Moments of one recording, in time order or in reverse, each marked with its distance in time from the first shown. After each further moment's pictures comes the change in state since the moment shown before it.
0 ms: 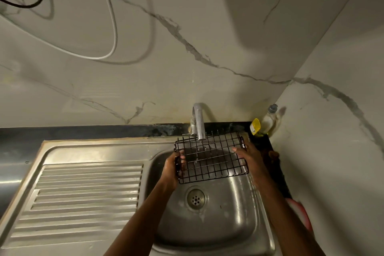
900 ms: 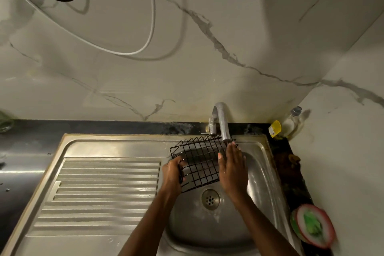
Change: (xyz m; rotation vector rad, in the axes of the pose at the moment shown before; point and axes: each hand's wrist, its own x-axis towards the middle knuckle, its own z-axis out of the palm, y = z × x) left_hand -0.024 0.018 -0.044 0.077 0.324 0.073; right_hand -0.047 0.022 0.125 -0.890 0.129 -0.295
